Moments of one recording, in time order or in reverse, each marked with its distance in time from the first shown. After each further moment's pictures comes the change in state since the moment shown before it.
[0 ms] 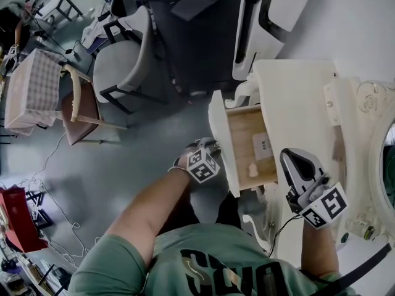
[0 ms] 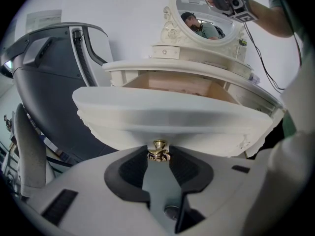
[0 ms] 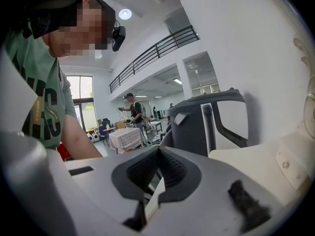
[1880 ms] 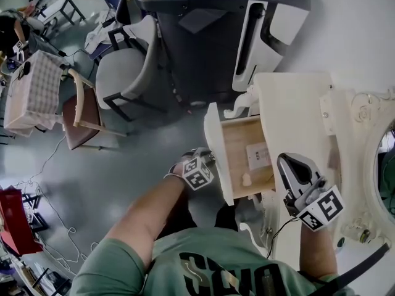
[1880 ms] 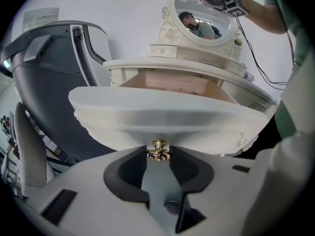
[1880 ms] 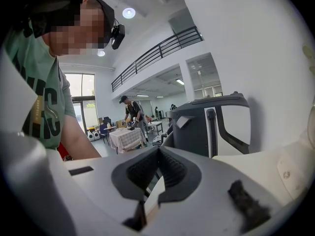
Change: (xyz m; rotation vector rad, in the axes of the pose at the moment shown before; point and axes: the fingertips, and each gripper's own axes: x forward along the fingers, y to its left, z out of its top) left arm -0.016 0.004 -0.020 0.018 0.018 -0.033; right arm 0.011 0.011 0.023 -0.039 0.004 0.005
